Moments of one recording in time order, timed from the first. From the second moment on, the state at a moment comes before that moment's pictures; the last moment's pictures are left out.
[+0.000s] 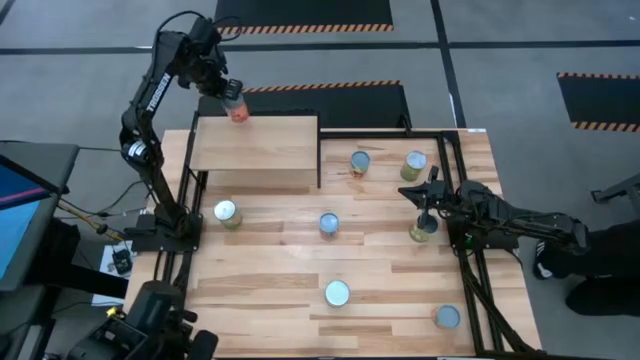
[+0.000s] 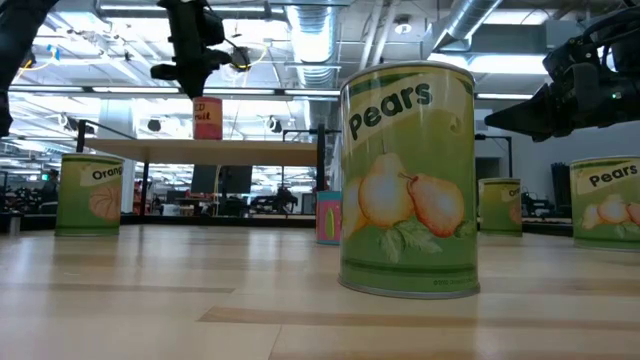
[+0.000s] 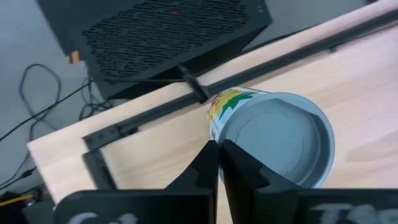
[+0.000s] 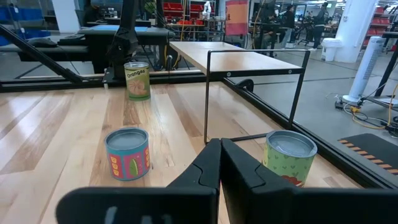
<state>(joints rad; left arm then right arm) 1.15 1.80 2.12 -1.57 0.06 -0.06 -0.28 0.10 0.00 0.03 0.05 -0.03</state>
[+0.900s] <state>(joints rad) 1.13 1.78 2.01 -1.56 -0.02 -0.08 -0.28 0.10 0.00 0.03 0.05 -0.03</state>
